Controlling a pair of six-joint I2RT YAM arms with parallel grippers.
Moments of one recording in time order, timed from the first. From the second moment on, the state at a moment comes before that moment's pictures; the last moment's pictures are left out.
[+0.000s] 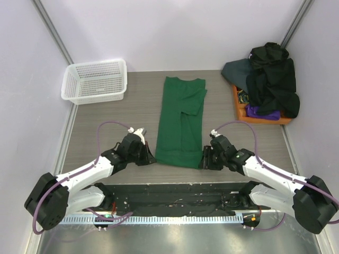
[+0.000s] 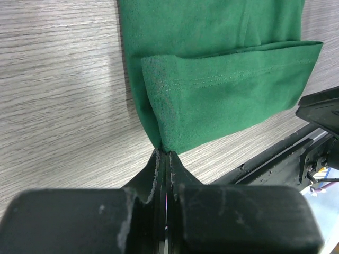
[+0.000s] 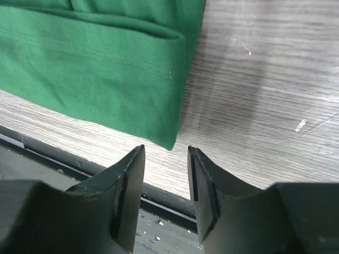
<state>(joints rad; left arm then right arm) -0.66 1.08 0.45 -0.16 0.15 -0.74 0.67 1.01 0.46 -0.41 -0.09 0.71</state>
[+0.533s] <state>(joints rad) -0.66 1.09 0.44 -0.15 0.15 -0.74 0.72 1.14 0.45 -0.32 -0.08 0.71</state>
